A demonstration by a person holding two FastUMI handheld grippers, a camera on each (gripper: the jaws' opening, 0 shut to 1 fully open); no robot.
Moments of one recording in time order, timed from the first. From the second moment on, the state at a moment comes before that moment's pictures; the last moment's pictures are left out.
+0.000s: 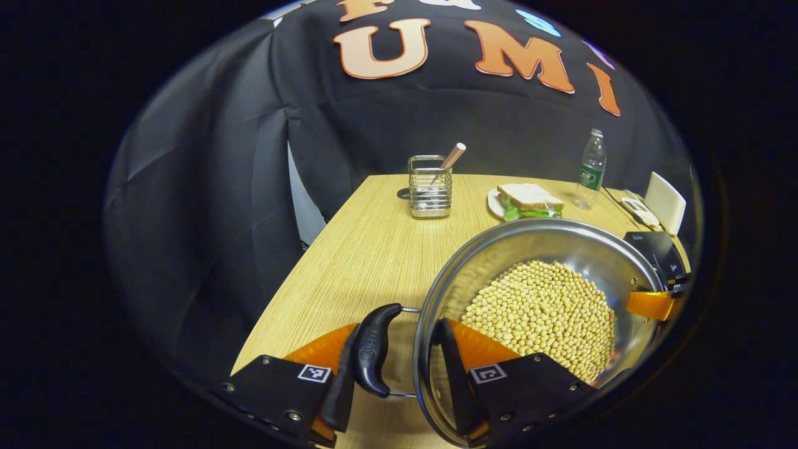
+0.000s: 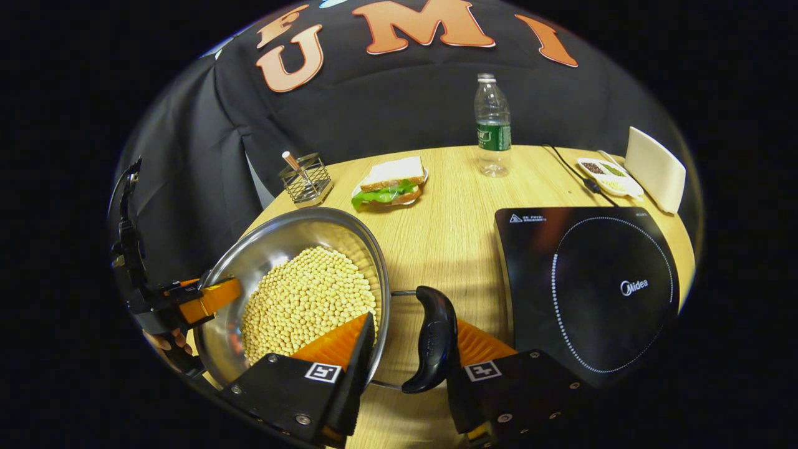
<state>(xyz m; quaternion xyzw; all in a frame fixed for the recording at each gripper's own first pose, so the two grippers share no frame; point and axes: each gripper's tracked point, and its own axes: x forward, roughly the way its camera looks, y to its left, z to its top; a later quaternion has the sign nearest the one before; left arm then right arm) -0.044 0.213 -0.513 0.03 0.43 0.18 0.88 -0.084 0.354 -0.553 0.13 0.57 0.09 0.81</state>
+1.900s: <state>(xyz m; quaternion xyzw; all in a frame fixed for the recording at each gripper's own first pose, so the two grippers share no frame) 0.058 -0.062 -0.381 0.07 0.32 0.07 0.94 -0.080 0.085 -0.424 0.18 0.45 -0.05 0.87</state>
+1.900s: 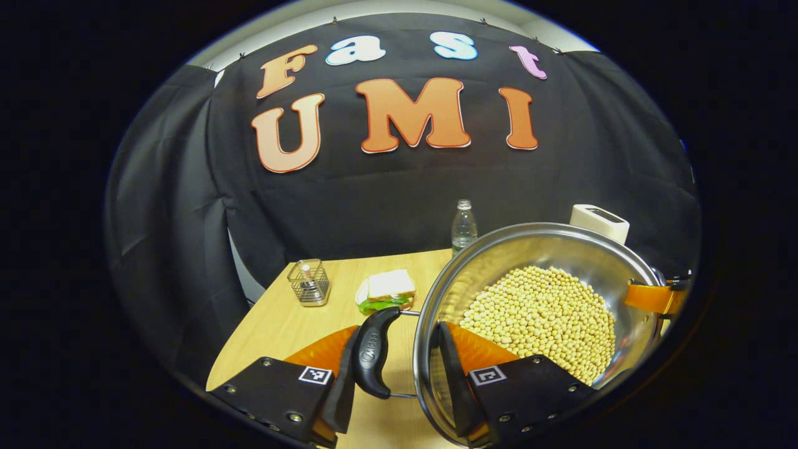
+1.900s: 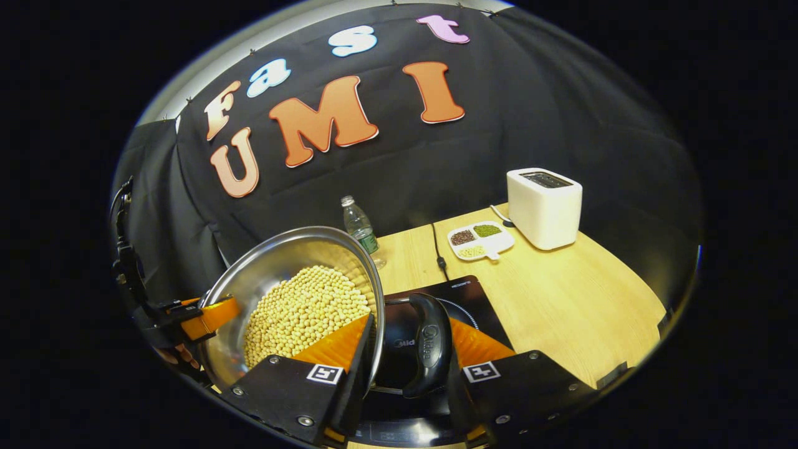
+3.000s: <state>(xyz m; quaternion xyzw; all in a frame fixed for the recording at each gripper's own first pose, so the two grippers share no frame) 0.112 -0.149 -0.446 0.07 0.33 0.04 0.94 -0.075 -0.006 -0.487 0.17 0.47 -0.10 0.86</state>
